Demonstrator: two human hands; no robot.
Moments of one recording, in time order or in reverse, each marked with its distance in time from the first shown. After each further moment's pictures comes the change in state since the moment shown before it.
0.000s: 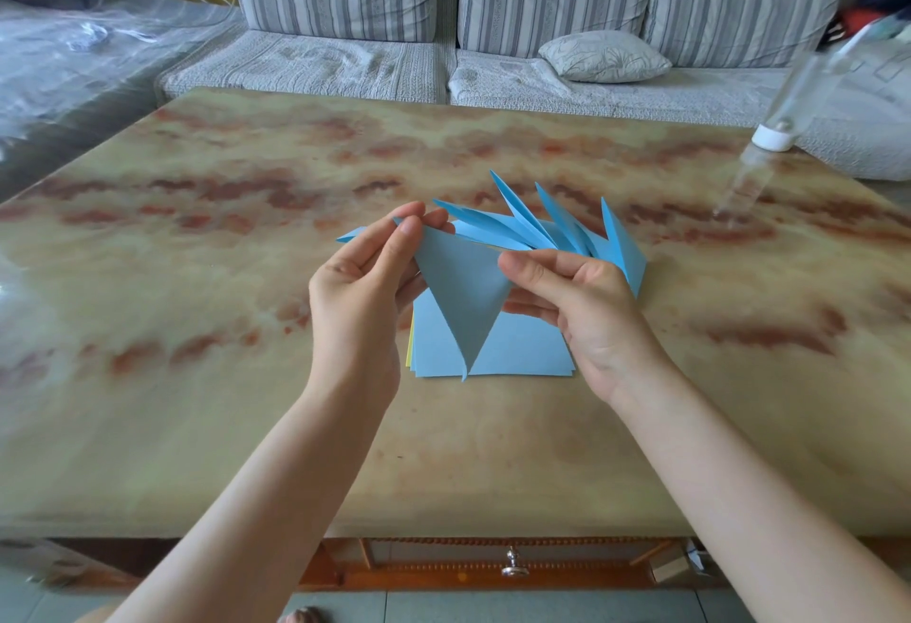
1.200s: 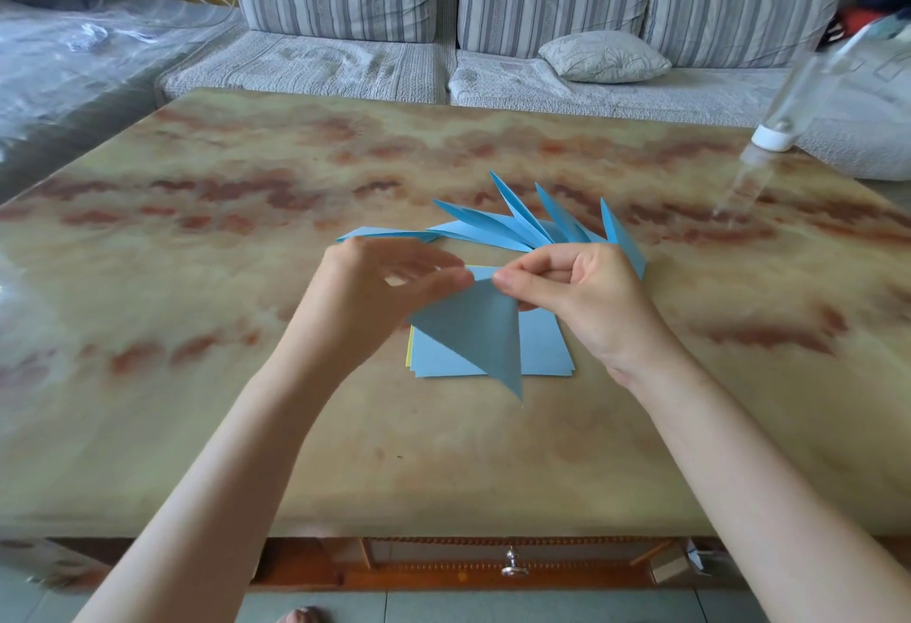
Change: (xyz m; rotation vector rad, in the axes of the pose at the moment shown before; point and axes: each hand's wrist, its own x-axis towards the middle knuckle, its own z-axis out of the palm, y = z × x) left_hand 0.013 0.018 -0.016 0.957 -0.303 0.123; right_hand 0.005 -0.007 -0.008 -0.329 -0.097 -0.112
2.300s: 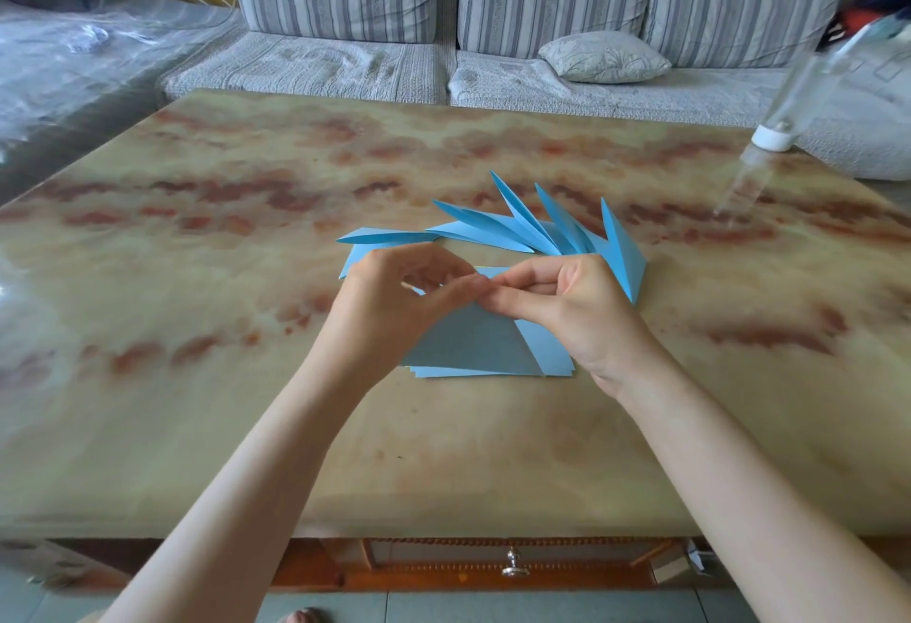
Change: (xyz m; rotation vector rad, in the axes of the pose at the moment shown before) left_hand 0.001 -0.004 0.016 -0.021 -0.015 0.038; right_hand -0.004 0.000 0.007 -0.002 -0.032 0.067
